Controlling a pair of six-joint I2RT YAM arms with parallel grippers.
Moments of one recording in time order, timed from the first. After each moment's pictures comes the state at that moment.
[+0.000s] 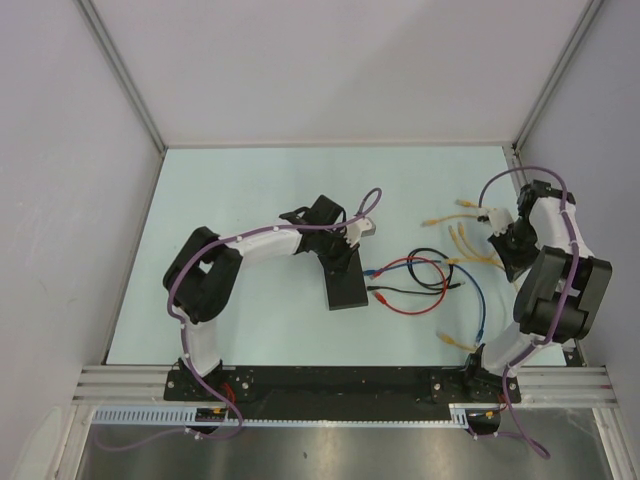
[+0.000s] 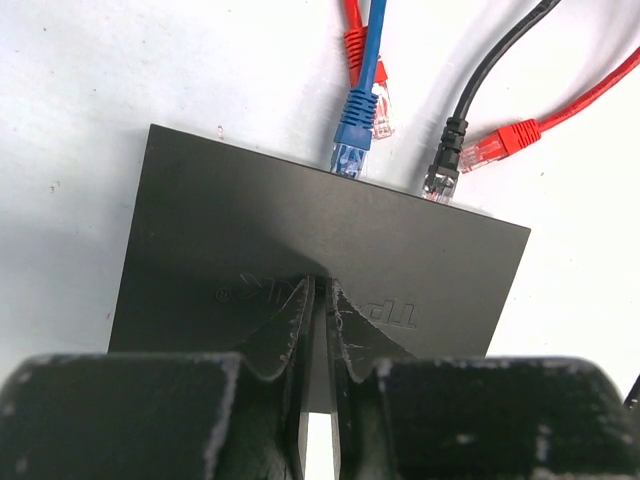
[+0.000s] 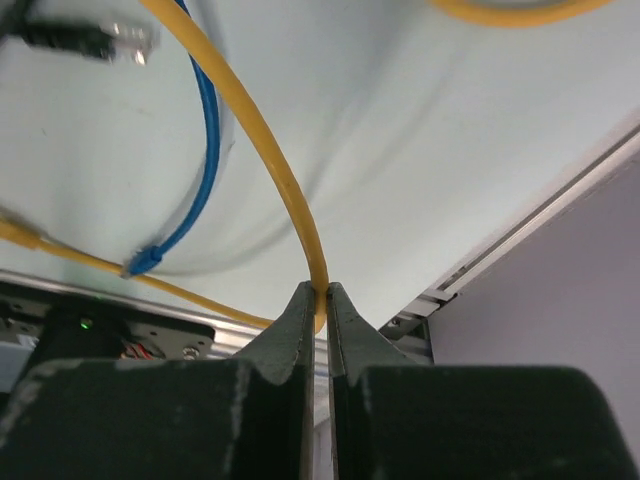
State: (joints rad) left arm -0.71 1.90 1.26 -0.39 0.45 0.25; right arm -0.31 1.64 1.25 -1.17 0.01 -0.80
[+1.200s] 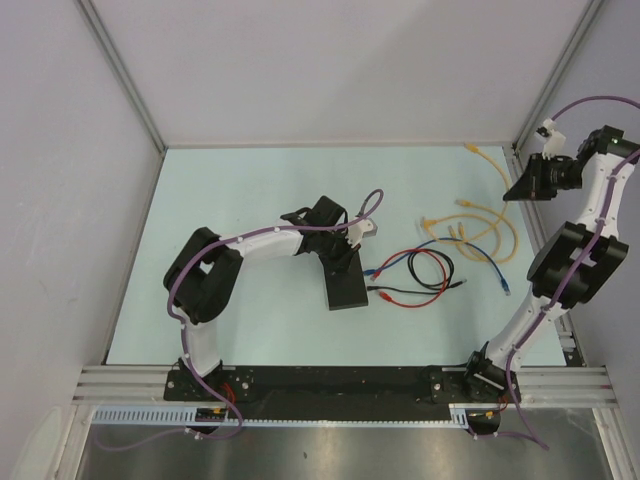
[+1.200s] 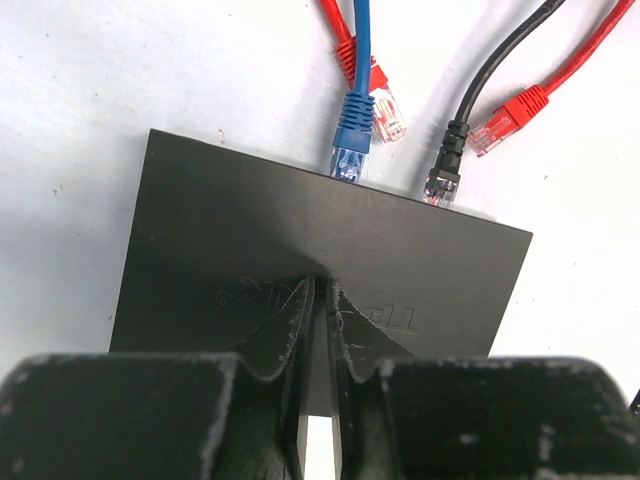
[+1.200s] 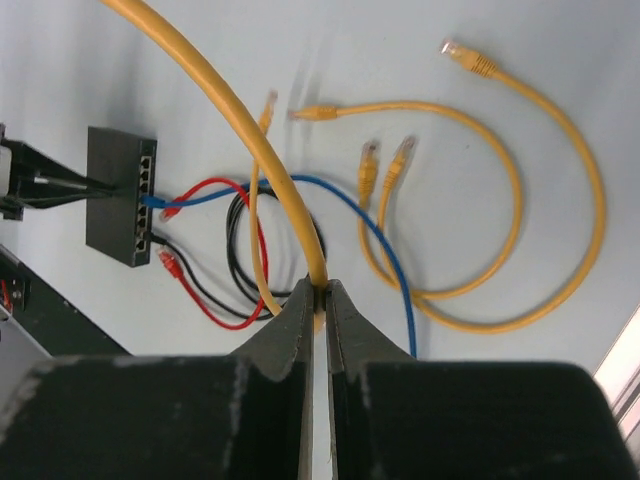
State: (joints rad) left arm -0.72 1.90 1.27 -0.39 0.42 0.25; right arm -0.50 1.96 2.00 -1.35 -0.82 -0.60
